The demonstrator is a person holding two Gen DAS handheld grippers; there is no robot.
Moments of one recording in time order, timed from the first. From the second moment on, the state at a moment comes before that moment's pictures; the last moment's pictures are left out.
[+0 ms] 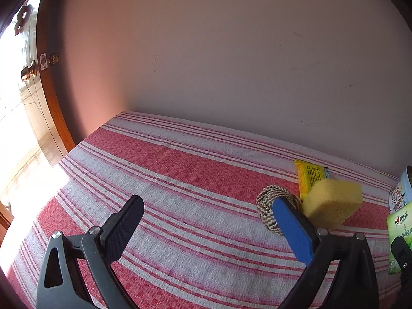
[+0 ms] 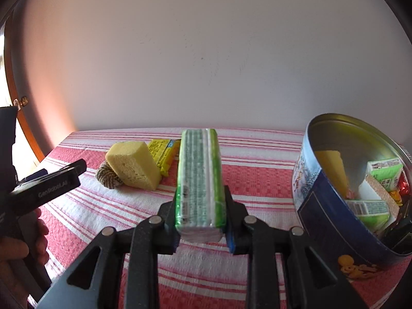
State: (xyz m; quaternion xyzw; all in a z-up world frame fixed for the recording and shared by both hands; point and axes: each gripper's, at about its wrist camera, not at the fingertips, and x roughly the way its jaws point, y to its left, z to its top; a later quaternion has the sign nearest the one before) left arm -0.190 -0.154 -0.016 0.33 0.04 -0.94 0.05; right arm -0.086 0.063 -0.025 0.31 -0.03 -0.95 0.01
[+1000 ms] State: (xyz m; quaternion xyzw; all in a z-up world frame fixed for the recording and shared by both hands) left arm -0.163 -0.130 0.003 0.29 0.10 -0.95 0.01; right arm -0.037 0.087 -0.010 0.24 0.00 -0.97 -0.01
